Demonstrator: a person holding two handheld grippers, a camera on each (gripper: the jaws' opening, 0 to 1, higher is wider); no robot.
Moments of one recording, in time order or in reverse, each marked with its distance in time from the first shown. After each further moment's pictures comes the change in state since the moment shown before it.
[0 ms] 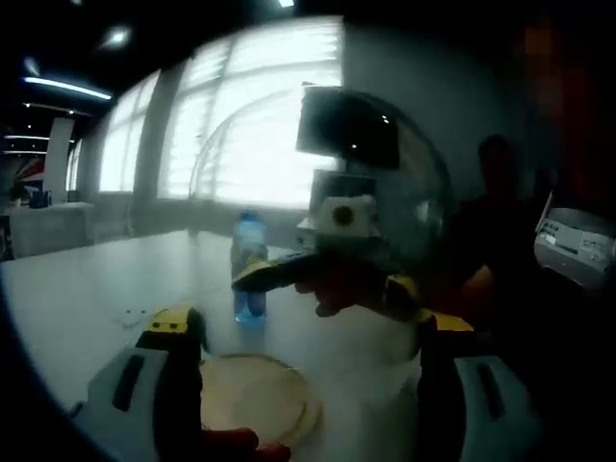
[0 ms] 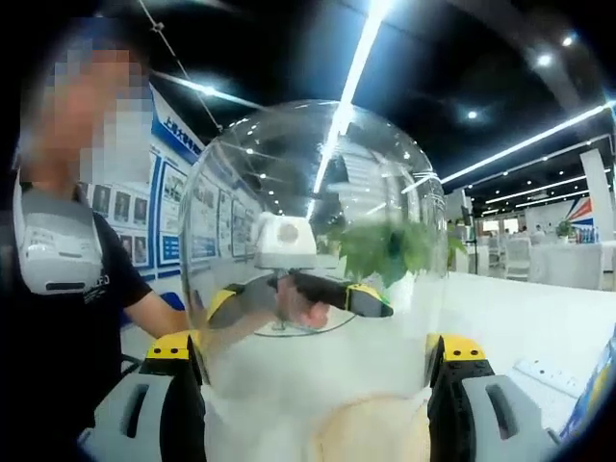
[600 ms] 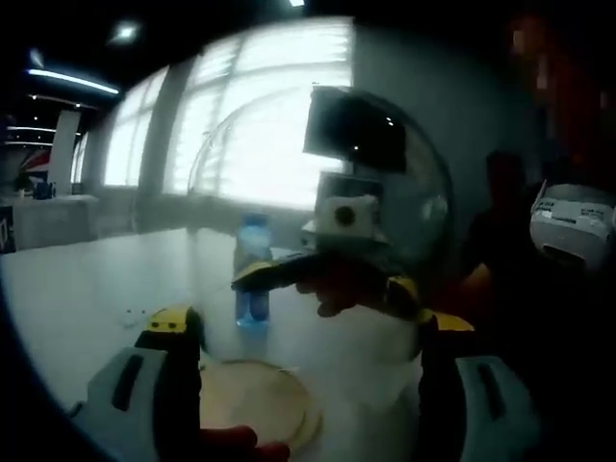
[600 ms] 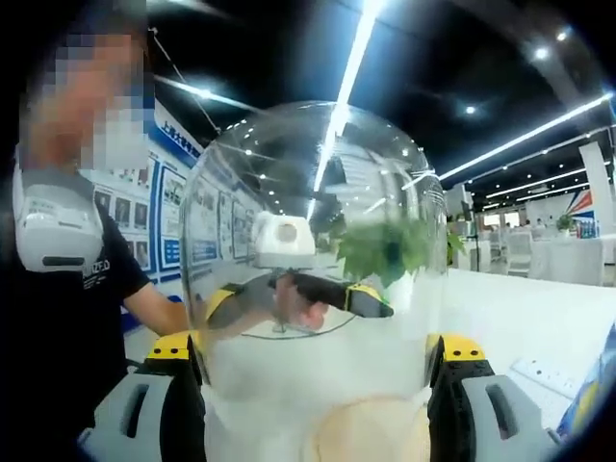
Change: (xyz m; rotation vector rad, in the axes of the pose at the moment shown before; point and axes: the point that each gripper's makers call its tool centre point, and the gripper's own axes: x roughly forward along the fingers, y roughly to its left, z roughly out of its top) left arm 0.011 0.003 0.010 -0.040 0.007 0.018; right arm -0.008 -0.004 0.010 0.034 0.014 0.005
